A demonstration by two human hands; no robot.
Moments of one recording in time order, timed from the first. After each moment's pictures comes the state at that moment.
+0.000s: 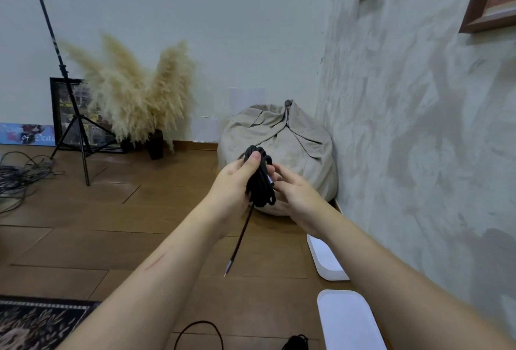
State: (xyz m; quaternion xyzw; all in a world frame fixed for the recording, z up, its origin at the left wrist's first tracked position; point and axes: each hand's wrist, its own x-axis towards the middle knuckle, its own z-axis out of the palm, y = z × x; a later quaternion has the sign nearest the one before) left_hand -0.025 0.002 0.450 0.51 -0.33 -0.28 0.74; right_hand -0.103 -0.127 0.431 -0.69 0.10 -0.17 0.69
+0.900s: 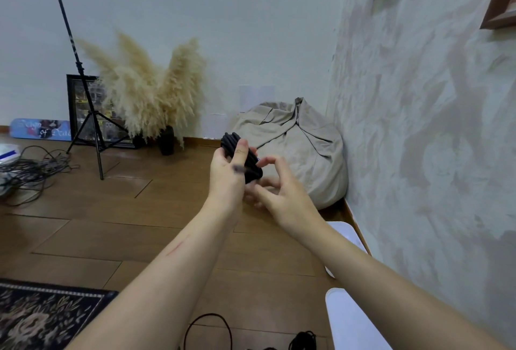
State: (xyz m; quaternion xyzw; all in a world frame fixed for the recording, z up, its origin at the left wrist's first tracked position) left_hand -0.008 -0.003 0.449 0.51 -0.21 -0.10 0.83; right_hand -0.097 -0.082 0.426 -0.79 0.01 -0.28 0.55
